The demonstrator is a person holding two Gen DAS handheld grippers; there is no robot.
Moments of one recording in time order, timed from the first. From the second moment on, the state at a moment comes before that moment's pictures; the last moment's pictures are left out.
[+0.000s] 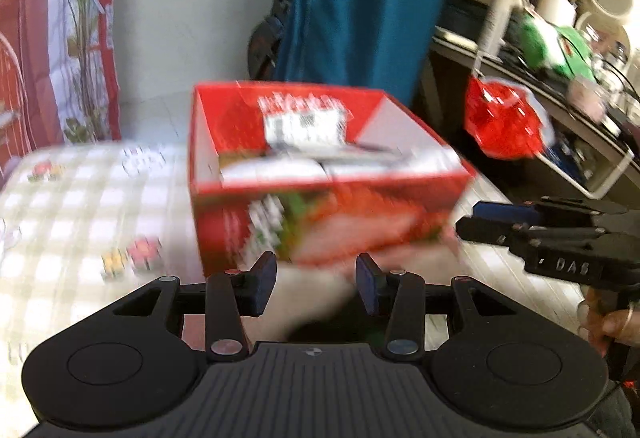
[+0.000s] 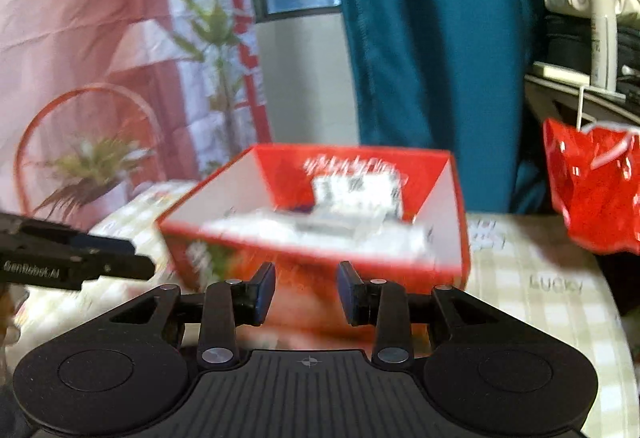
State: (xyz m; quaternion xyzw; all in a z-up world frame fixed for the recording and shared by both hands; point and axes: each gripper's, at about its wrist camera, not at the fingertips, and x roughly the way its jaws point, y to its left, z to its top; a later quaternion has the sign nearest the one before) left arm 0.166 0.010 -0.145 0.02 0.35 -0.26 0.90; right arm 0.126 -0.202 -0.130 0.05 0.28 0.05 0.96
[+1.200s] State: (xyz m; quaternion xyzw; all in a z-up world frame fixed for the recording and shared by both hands) left arm 0.122 -0.002 -0.244 -0.08 0.49 -0.29 0.82; right arm 0.051 -0.142 -0.214 -0.02 0.46 0.17 0.87
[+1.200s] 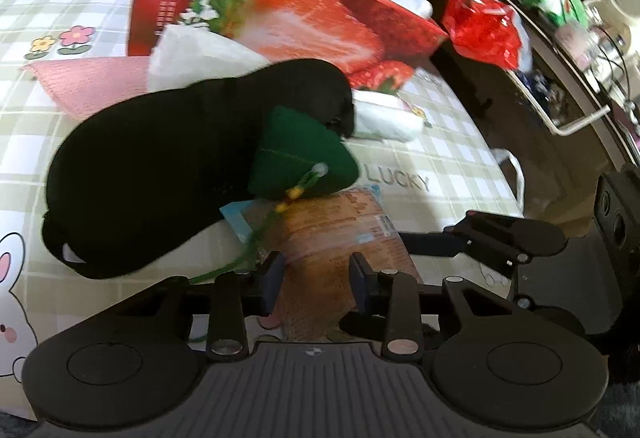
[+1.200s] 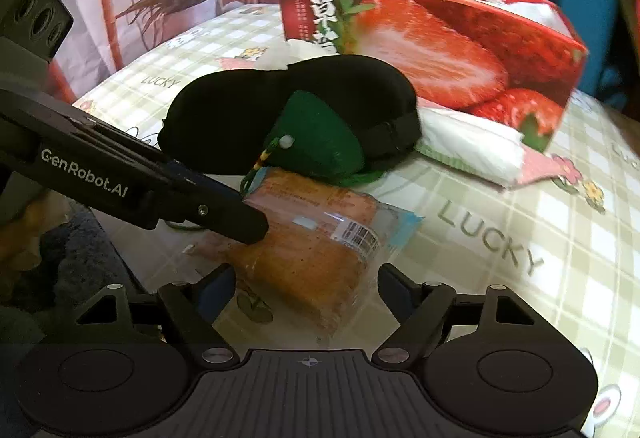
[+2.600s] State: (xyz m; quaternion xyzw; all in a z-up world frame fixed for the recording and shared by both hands) left arm 0.125 0.008 -0.243 -0.11 0.46 -0.31 0.82; right arm 0.043 -0.139 -0.212 -0.01 0.42 0.18 0.89
